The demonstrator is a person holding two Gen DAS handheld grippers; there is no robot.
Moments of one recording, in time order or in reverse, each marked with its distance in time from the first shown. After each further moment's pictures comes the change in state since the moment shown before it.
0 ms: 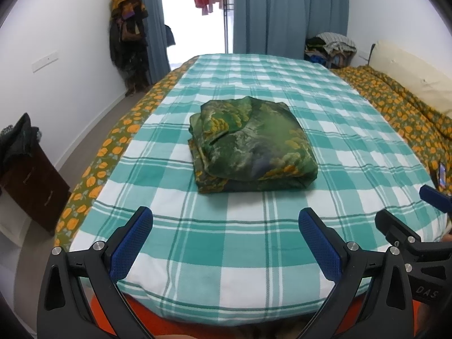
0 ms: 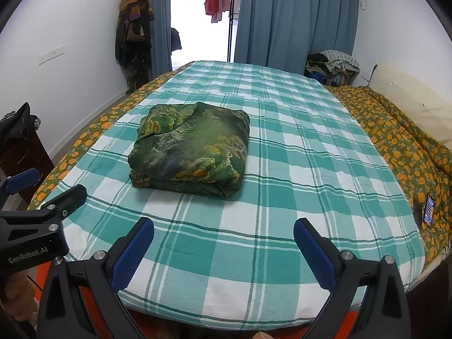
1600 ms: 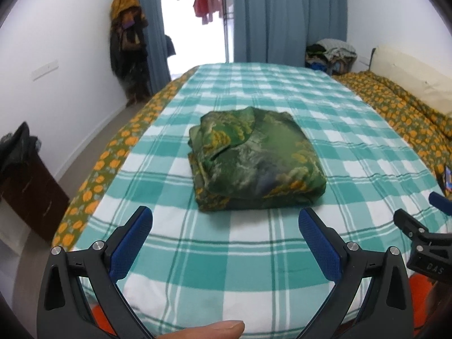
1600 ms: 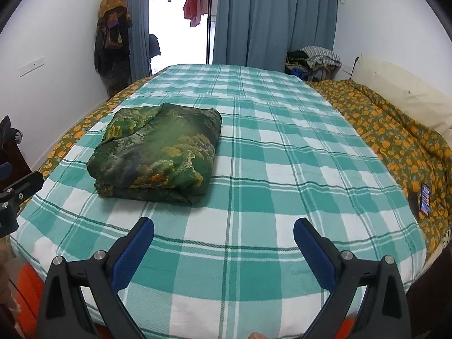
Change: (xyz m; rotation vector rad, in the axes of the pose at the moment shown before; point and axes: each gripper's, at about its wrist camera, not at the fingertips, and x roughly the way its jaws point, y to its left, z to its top) left arm 0.029 0.006 0.012 0.008 -0.047 0.008; right arm 0.039 -0.048 -0.003 0.053 -0.025 -0.060
